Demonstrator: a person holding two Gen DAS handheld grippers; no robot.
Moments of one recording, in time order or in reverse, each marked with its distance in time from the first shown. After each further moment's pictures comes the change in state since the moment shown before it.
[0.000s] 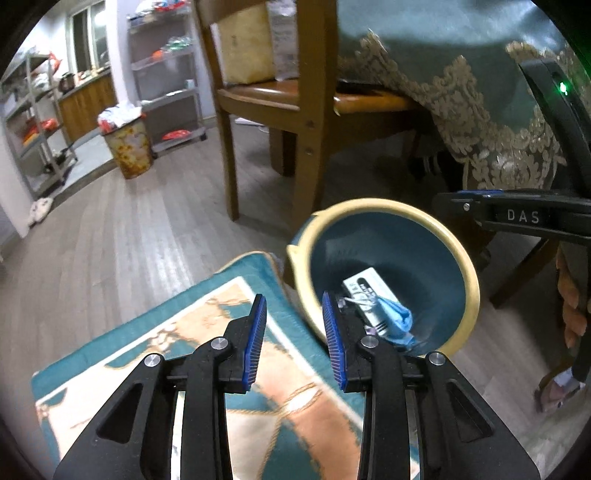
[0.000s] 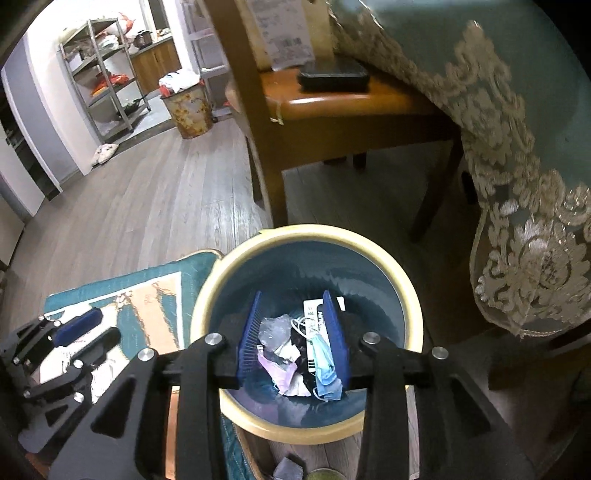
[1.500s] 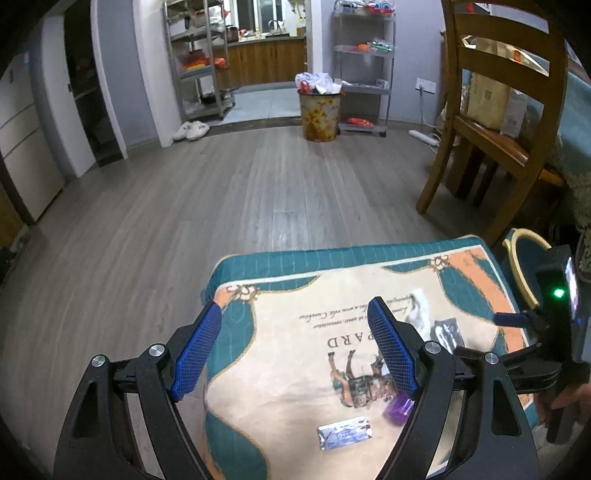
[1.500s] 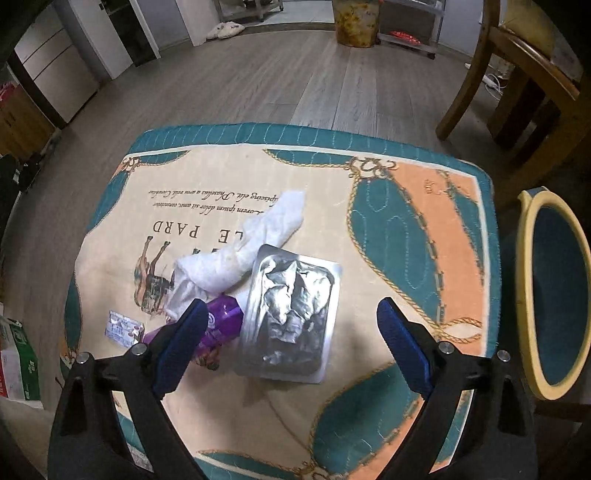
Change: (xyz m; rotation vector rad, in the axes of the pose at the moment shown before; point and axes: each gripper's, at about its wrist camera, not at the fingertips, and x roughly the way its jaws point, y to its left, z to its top) left arm -0.171 0.250 -0.150 -0.398 0.004 0.396; right arm 0.069 0.296 -0.125 -0.396 0.288 0.217
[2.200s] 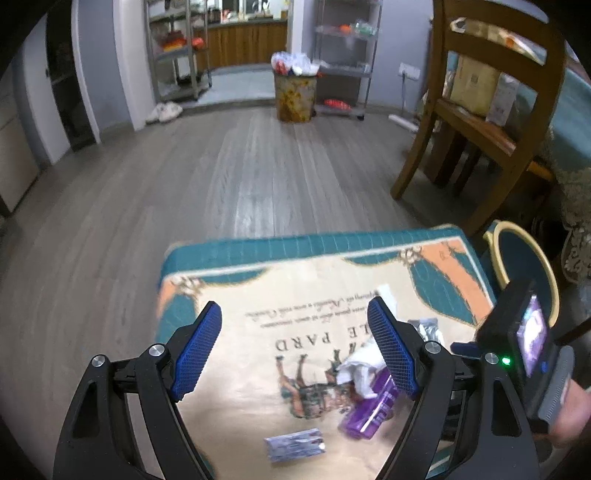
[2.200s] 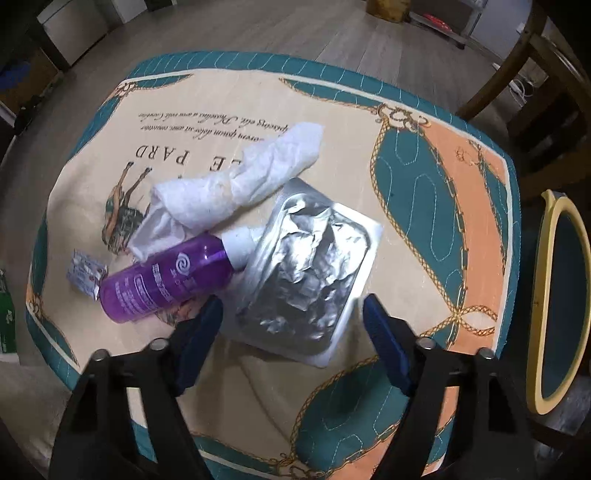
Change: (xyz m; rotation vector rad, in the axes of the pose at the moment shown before) left arm 0.043 -0.043 0.004 -0.006 0.091 -0.097; right arm 0.035 0.010 -0.021 -0.143 0.167 -0.047
